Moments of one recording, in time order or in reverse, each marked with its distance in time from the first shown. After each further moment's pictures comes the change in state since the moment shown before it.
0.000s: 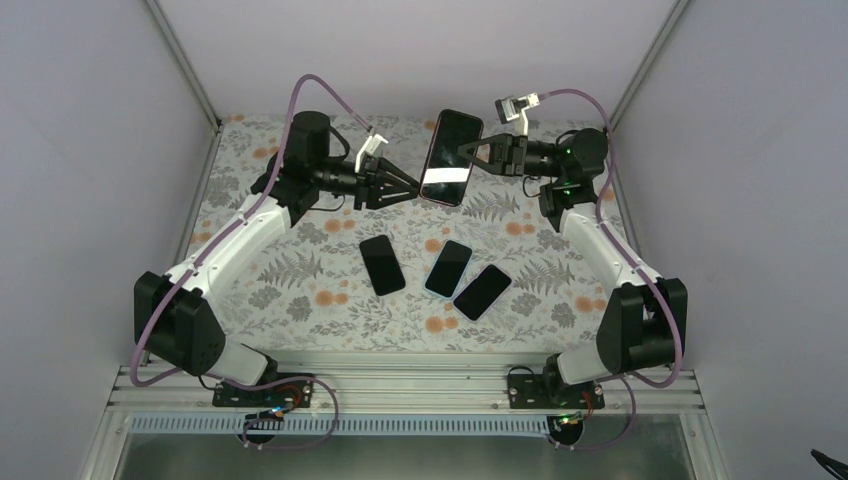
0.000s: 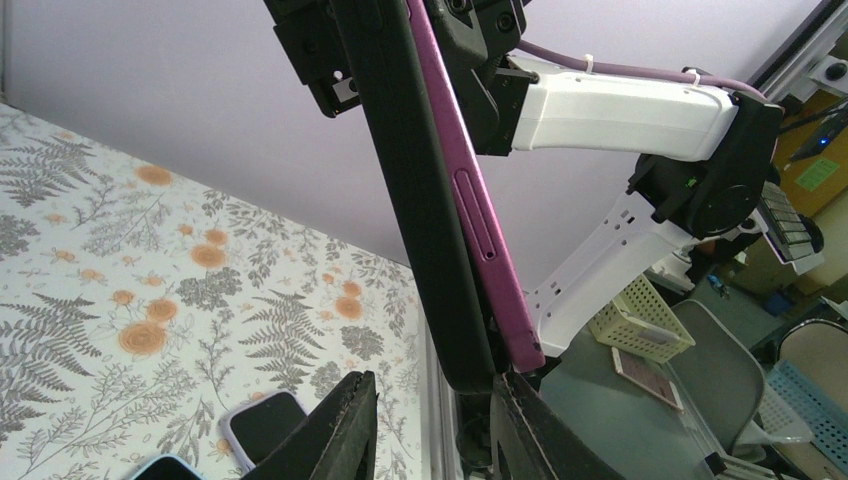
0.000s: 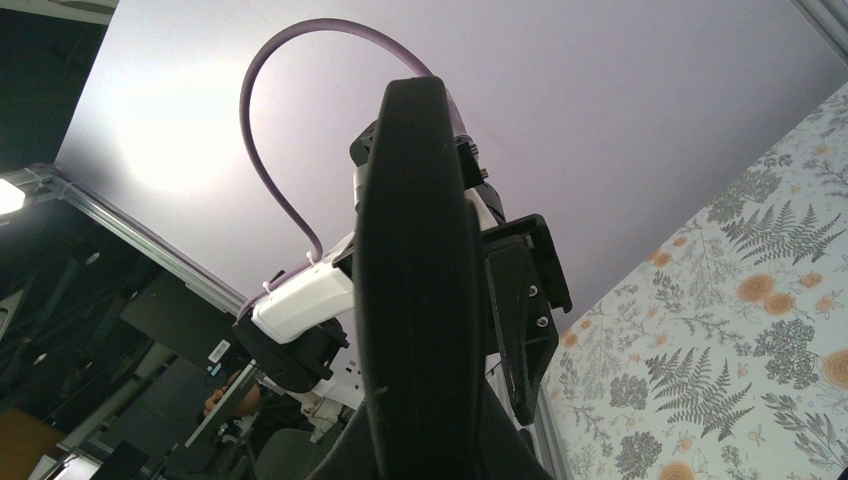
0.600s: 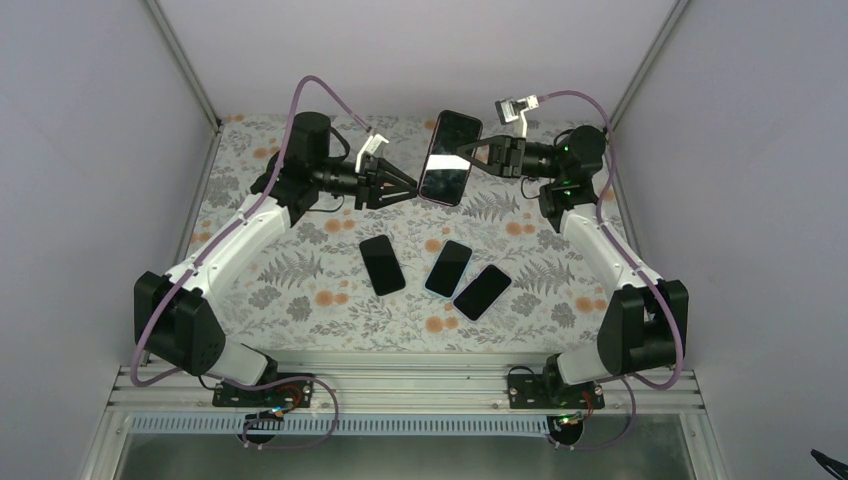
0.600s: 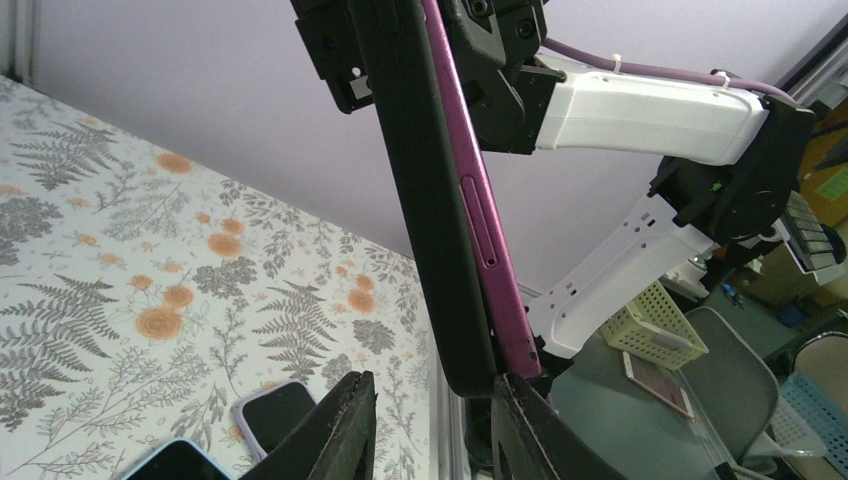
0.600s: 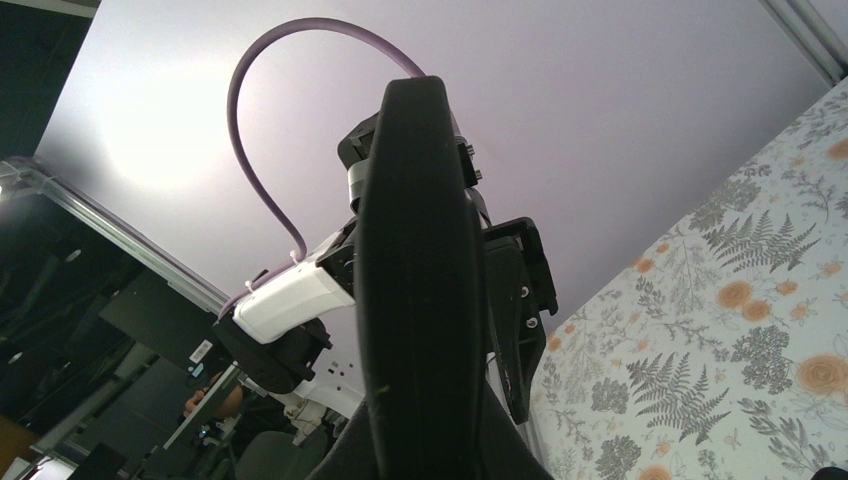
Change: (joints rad) left arm 0.002 0.000 0.000 -0.025 -0.036 0.001; right arm 0.002 -0.006 -0.006 -0.072 0.014 -0.101
